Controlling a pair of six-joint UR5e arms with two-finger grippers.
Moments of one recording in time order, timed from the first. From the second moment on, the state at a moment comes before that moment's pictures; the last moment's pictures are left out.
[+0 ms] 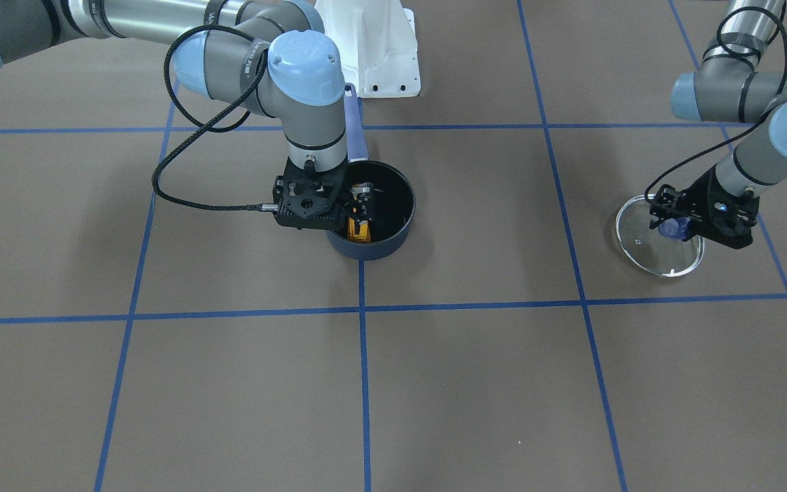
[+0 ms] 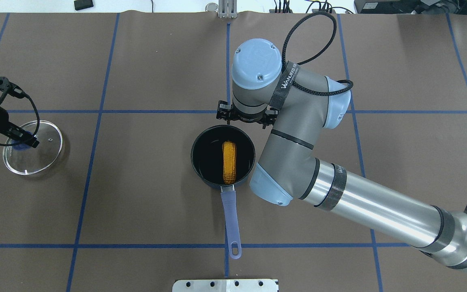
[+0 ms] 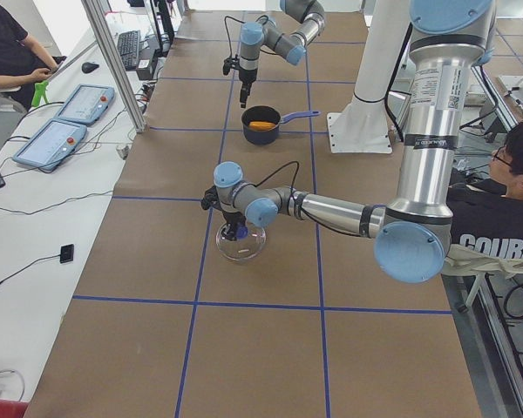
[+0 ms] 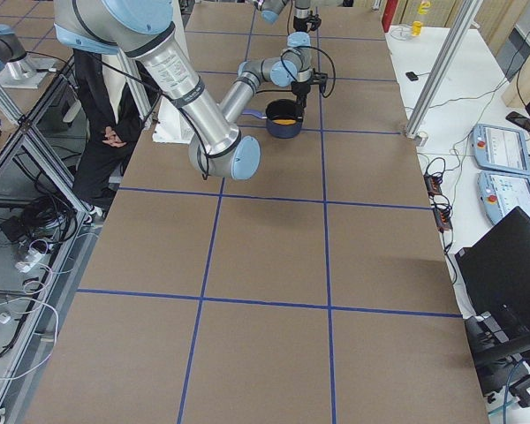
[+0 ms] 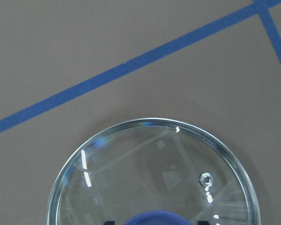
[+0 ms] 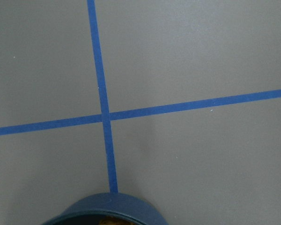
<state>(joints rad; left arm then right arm) -0.99 -1.64 -1.61 -2.00 -2.23 -0.32 0.59 -0.74 1.57 -1.65 1.85 1.28</state>
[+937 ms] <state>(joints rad) -0.99 -1.65 -1.60 -2.00 -2.23 -0.32 0.59 -0.75 1.57 -1.65 1.85 1.28</state>
